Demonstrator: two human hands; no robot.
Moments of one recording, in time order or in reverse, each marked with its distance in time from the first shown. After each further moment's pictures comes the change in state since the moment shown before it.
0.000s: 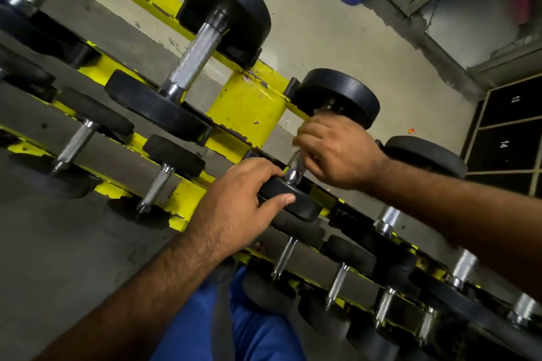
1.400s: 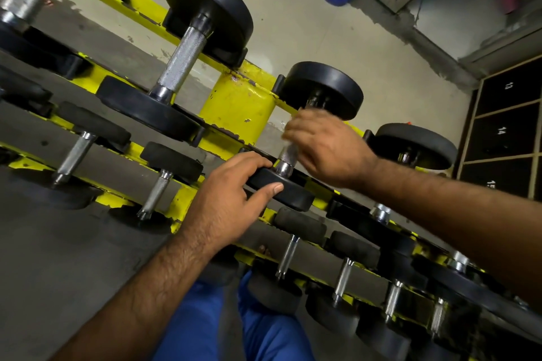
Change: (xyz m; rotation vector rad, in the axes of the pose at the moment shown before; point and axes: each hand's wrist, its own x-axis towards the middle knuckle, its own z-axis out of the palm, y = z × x) left_hand -0.005 -0.001 0.003 -0.054 0.085 0.028; right_hand -0.012 -0.004 0.007 0.053 0.059 -0.017
